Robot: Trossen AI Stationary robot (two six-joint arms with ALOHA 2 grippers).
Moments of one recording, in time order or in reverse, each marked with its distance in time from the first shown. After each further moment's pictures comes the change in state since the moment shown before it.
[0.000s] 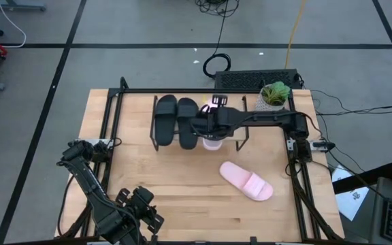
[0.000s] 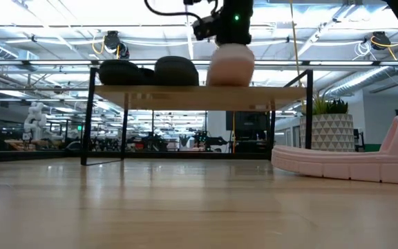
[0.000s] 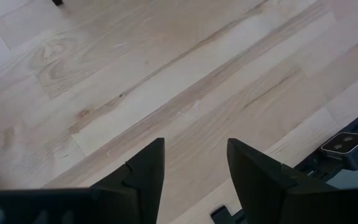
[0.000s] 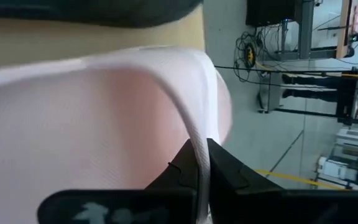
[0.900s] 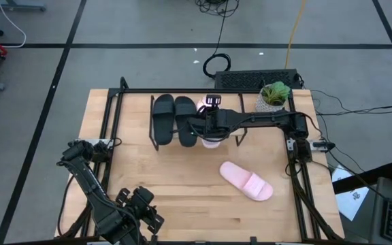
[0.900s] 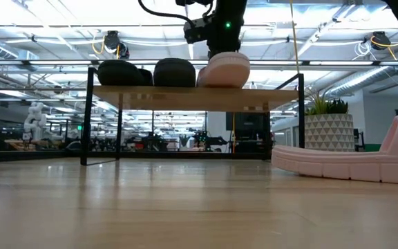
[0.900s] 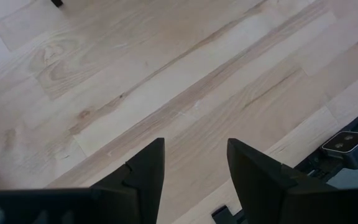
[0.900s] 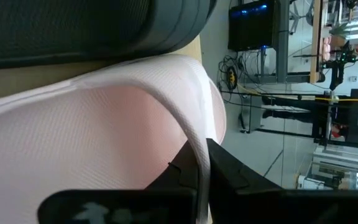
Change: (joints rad) left arm 0.000 0.000 0.000 0.000 0.000 0.007; right arm -0.003 0.001 -0.049 0.223 0.060 -0.147
